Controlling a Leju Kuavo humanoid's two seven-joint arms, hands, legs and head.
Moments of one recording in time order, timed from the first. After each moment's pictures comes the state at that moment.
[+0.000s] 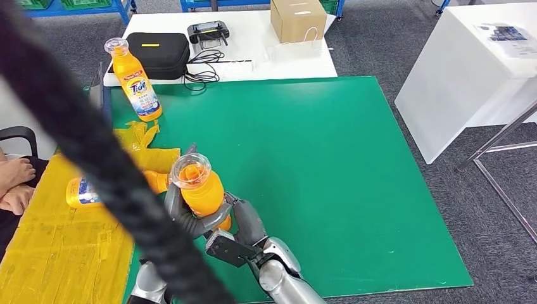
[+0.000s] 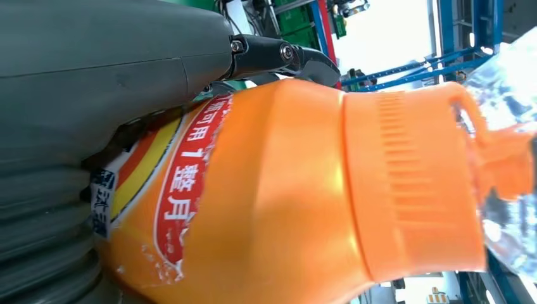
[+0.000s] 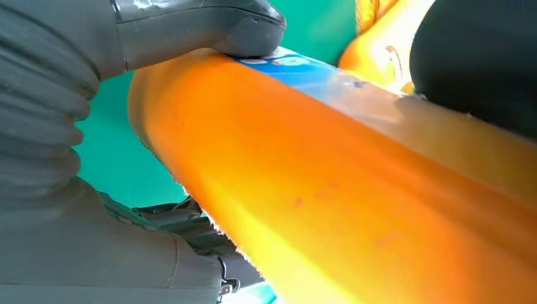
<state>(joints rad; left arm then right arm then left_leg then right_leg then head) -0.11 -0.25 -0.27 -1.38 -0.23 0.00 -0.57 -0.22 0.34 0.41 -0.89 0.65 -0.24 -0.46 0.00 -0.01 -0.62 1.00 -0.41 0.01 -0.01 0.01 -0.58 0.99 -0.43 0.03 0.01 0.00</state>
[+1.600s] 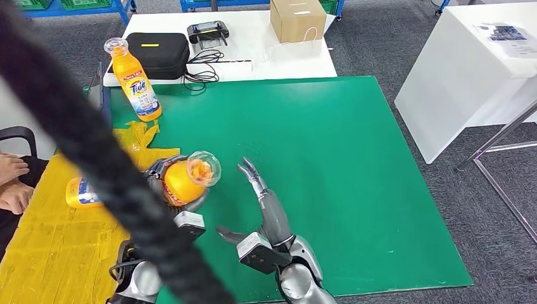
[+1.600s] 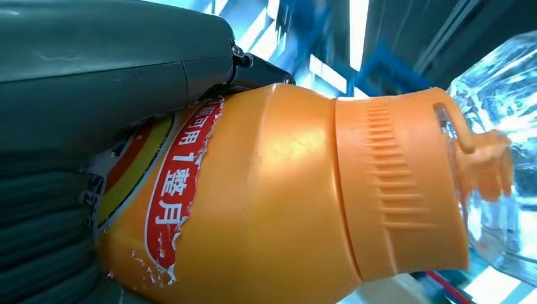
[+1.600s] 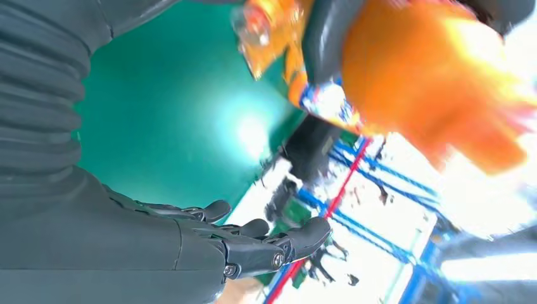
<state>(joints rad) -0.12 -0.19 -0.23 -1.47 -0.97 0.49 -0.41 -0.02 0.27 0.36 -1.40 0.55 -0.23 -0.50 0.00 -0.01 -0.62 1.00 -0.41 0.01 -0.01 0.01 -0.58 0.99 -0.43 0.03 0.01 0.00</state>
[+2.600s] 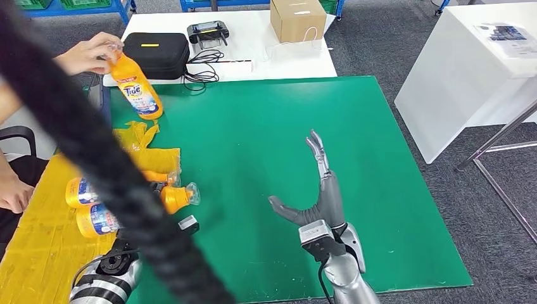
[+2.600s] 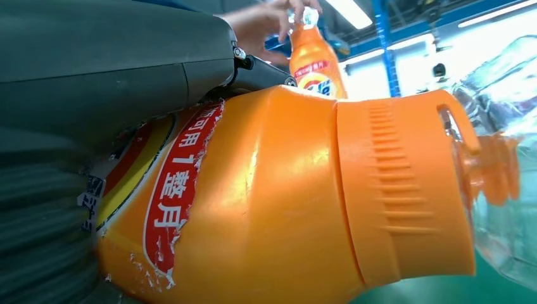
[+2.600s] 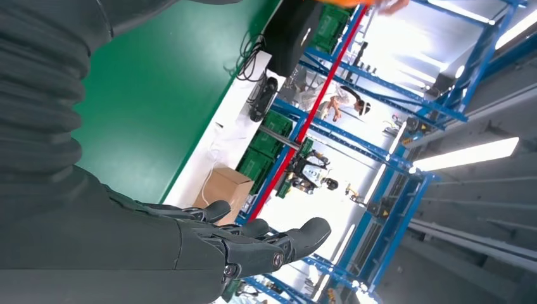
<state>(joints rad) -0.35 0.01 -0.17 -0.79 -1.55 0.67 -0.06 0.00 0.16 0.21 -1.61 0.46 -0.27 -0.55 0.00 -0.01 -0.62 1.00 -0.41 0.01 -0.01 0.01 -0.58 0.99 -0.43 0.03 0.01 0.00</state>
